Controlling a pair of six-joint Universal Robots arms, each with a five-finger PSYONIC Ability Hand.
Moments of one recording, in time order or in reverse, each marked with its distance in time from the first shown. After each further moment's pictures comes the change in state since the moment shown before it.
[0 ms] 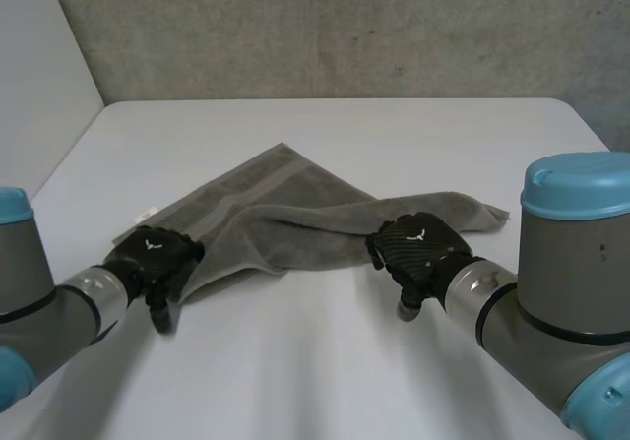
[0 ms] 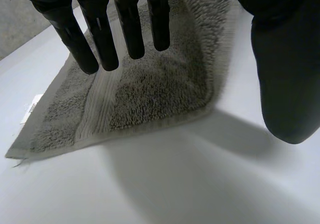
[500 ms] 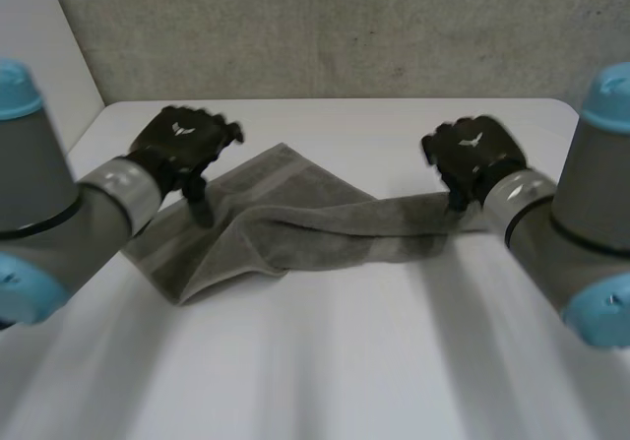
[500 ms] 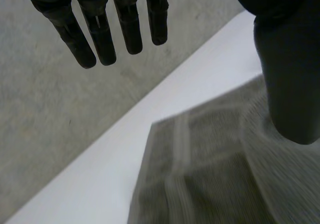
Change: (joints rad) left arm -0.202 0.073 0.385 -0.123 -0.095 -0.118; right arm -0.093 -0.010 -0.189 -0.050 0.131 -0.107; left_hand -0.056 -0.046 -0.054 -0.057 -0.056; right_hand -0.079 -0.083 -0.083 -0.085 -0.083
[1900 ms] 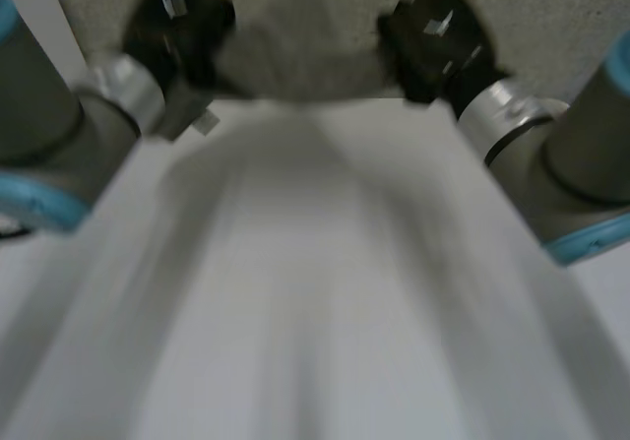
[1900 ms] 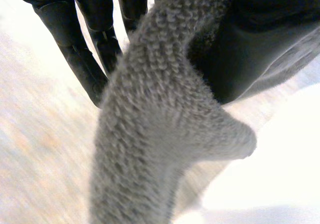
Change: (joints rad) left arm -0.037 -0.072 0.267 0.152 -0.003 -0.118; right arm 0.010 0.047 -0.160 -0.326 -0.255 0.064; left_hand 0.932 0.944 0.972 0.950 0.952; right_hand 0.760 0.758 0.797 0.804 0.770
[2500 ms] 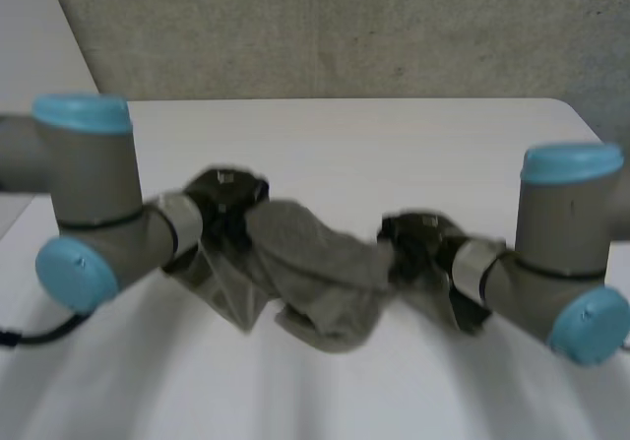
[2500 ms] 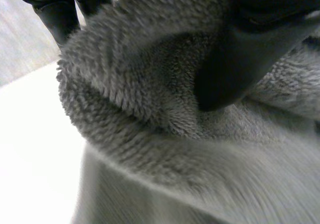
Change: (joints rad) left arm -0.018 -0.211 -0.052 -0.318 0.042 -0.033; right arm -0.058 0.180 0.190 0.364 -0.031 0.382; left_hand -0.002 -0.006 -0.015 -0.004 -0.020; right_hand -0.002 0.000 -0.027 -0.009 0.000
